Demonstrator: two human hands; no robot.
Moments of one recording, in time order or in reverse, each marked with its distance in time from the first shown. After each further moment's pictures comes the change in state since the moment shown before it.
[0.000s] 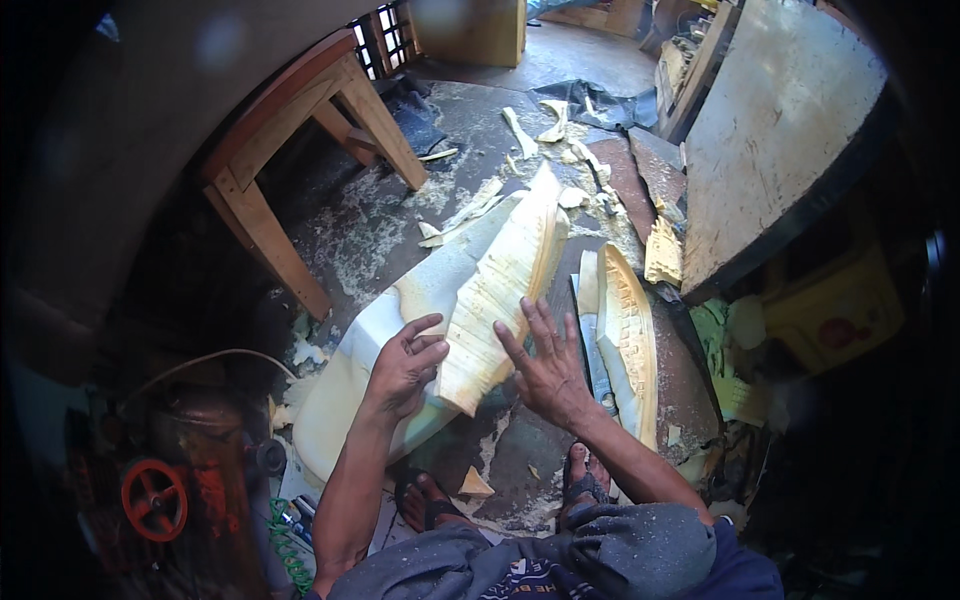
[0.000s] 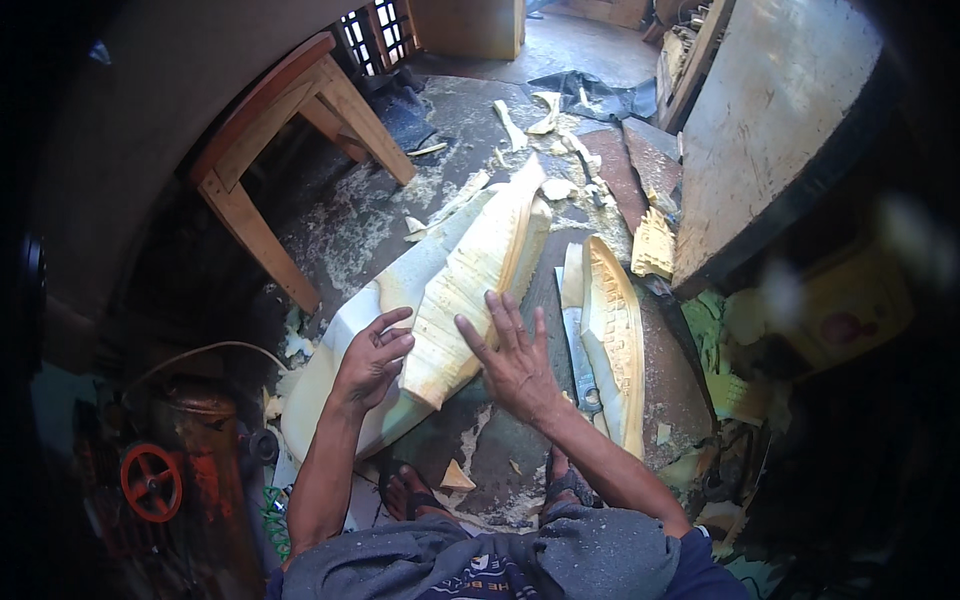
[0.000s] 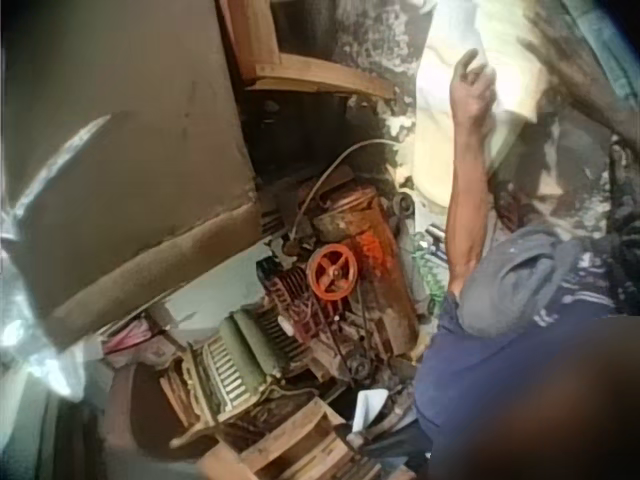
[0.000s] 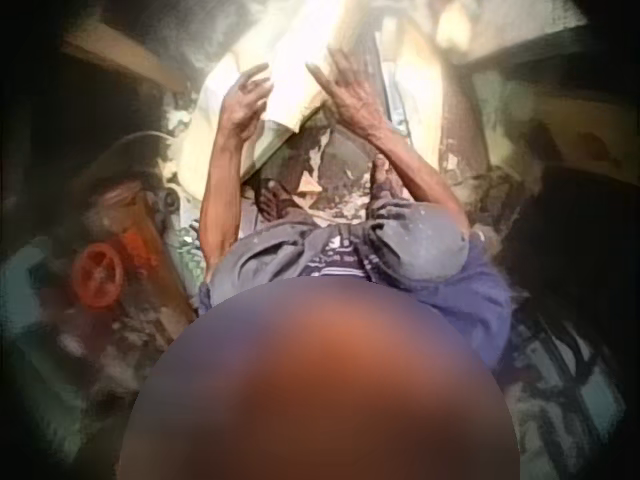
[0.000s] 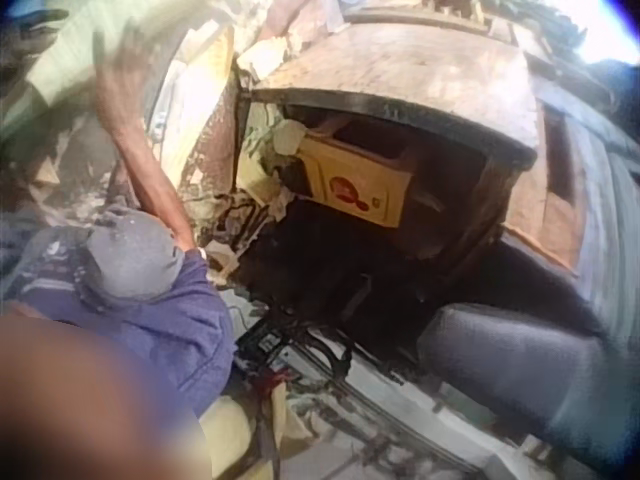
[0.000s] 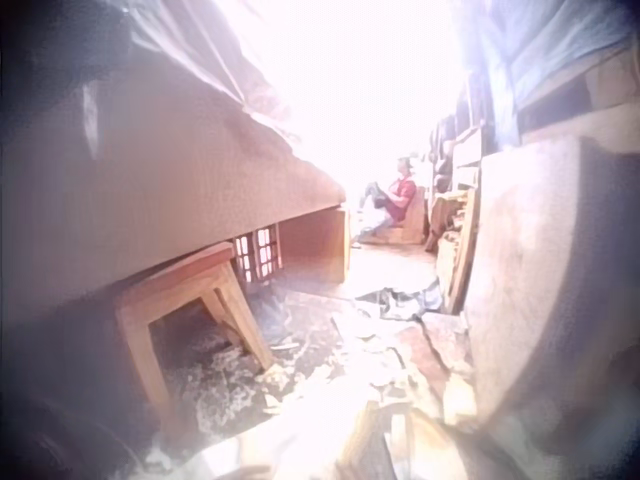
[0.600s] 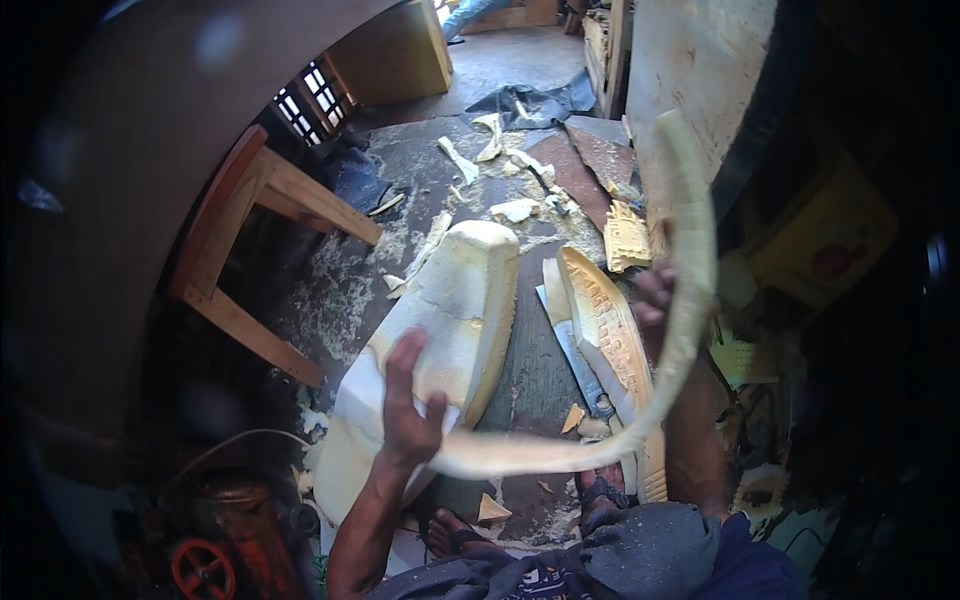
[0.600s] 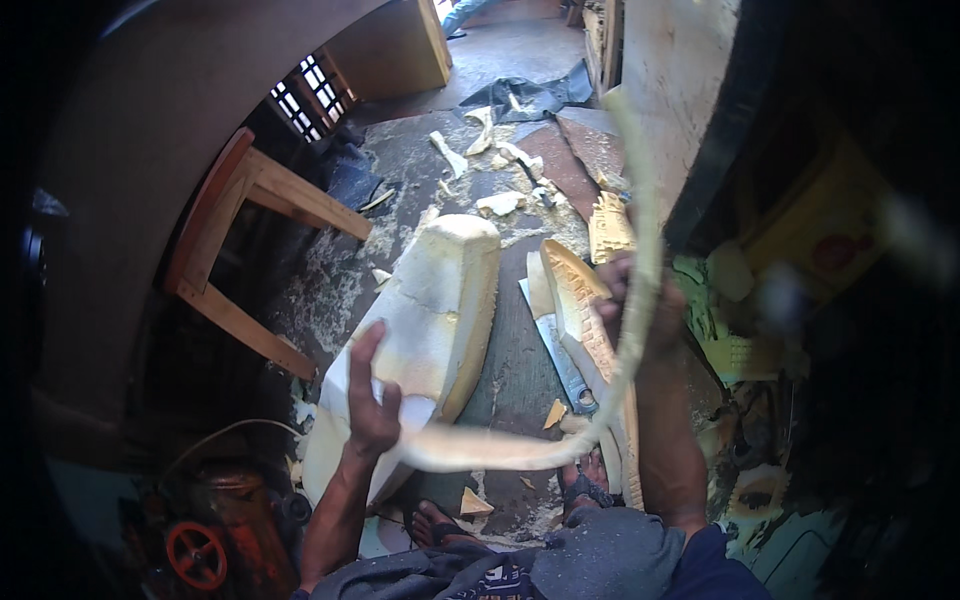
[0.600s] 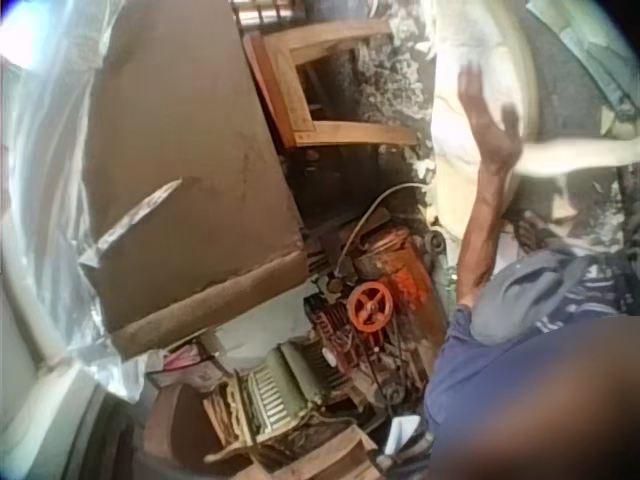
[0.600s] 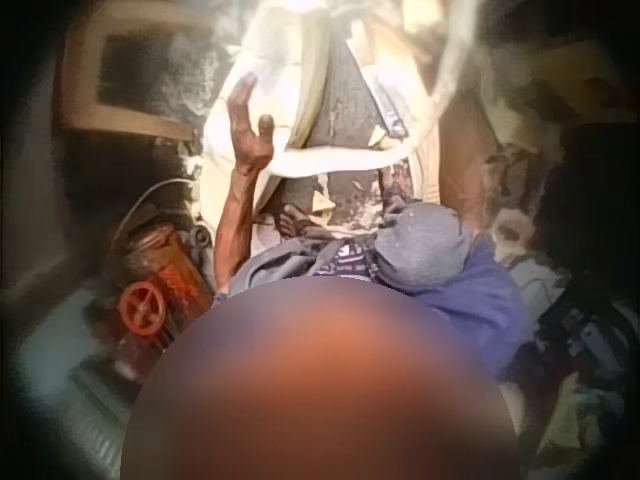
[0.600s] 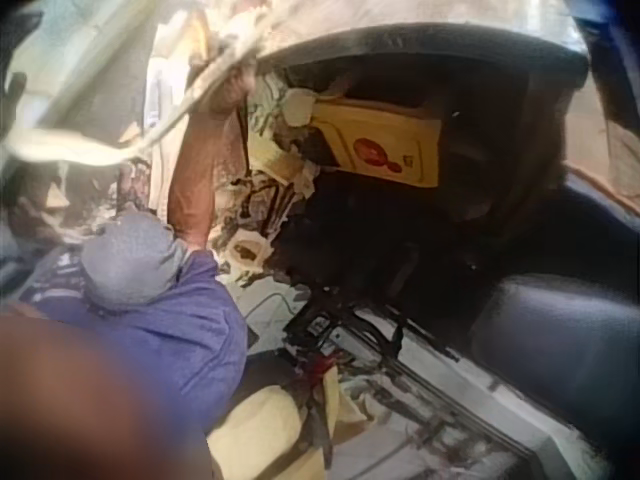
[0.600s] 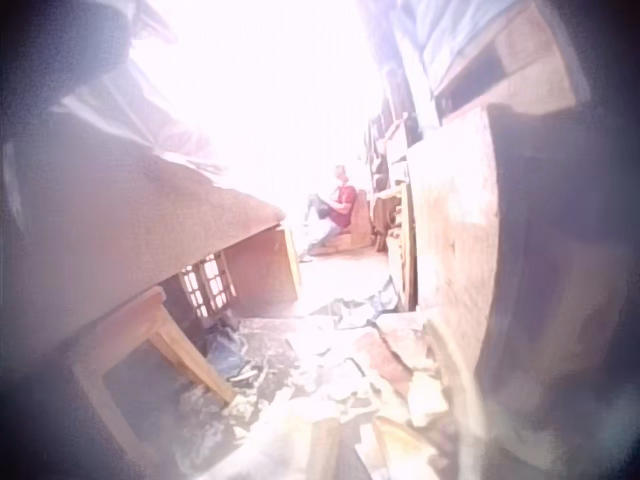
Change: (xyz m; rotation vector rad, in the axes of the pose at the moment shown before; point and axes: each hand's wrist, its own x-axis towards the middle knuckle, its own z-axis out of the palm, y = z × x) left_hand 0.000 0.016 0.068 0.993 -0.070 1.011; right_hand -0.023 0.145 -0.114 2.254 0.705 0.214
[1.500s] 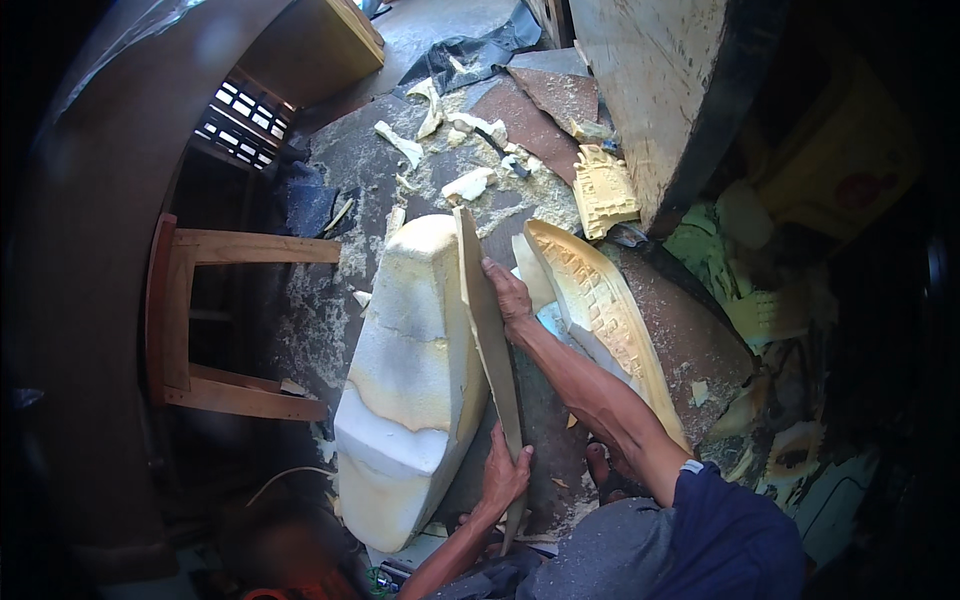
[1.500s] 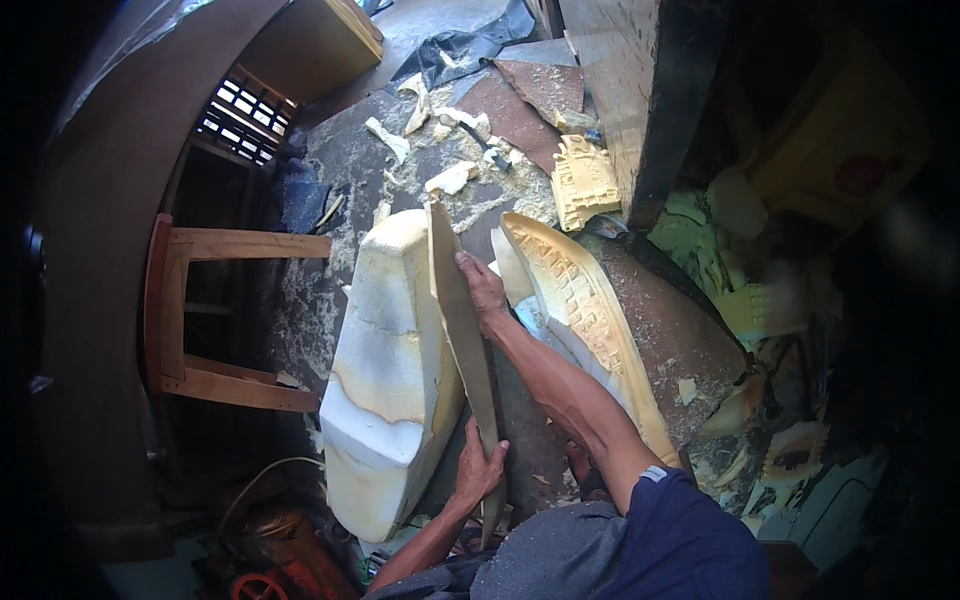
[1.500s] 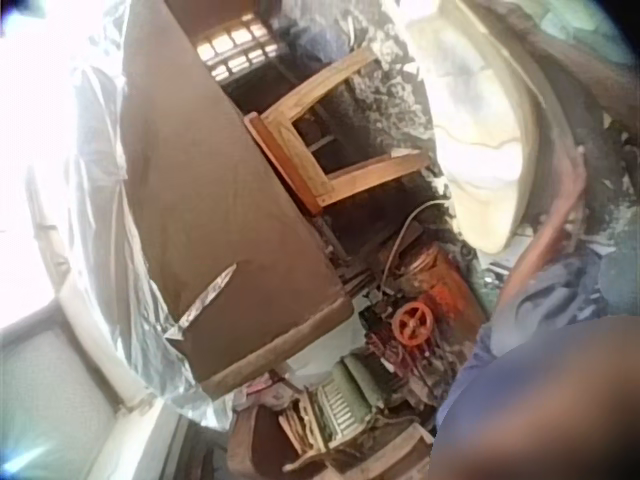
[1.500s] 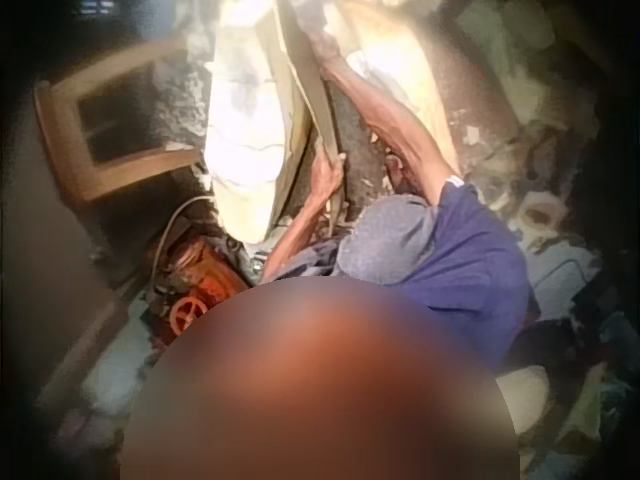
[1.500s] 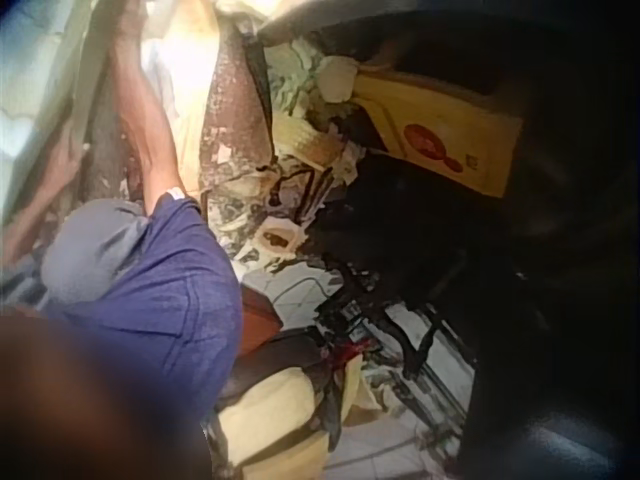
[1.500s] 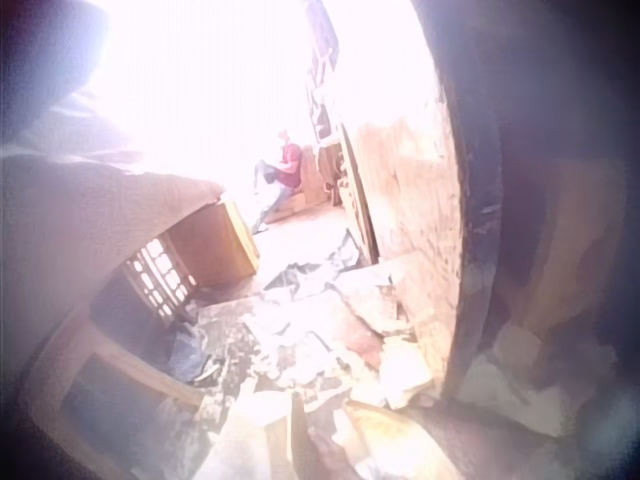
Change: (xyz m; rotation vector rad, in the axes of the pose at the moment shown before) left_hand -0.122 -0.011 0.142 -0.034 -0.598 -0.873; right_hand 0.056 0.230 -0.195 -0.492 0.710 0.385
